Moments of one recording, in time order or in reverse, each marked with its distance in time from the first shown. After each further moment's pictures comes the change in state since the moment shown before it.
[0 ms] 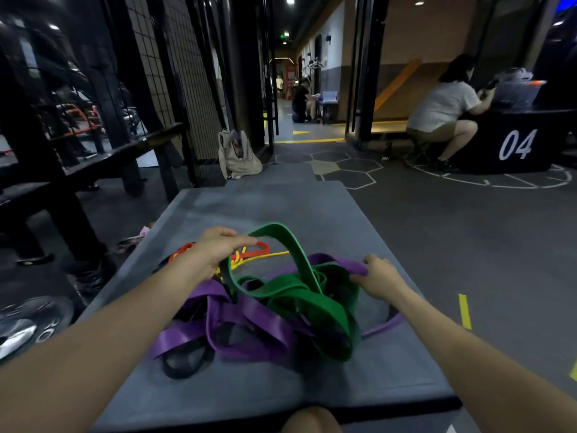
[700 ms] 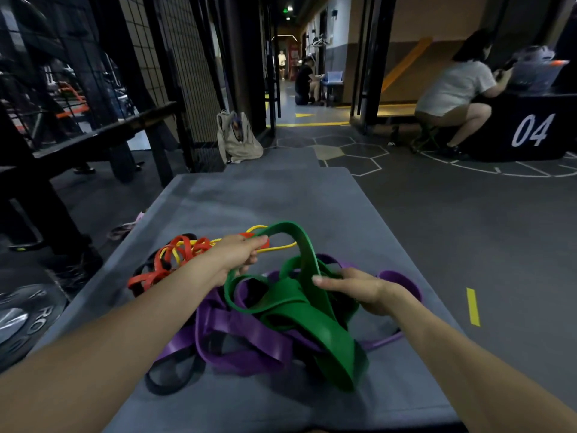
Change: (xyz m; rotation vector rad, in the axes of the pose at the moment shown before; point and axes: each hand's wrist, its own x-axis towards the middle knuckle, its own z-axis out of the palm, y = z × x) left_hand 0.041 -0.022 0.037 0.014 -0.105 -0.087; right_hand 0.013 -0.025 0.028 0.716 -0.620 -0.139
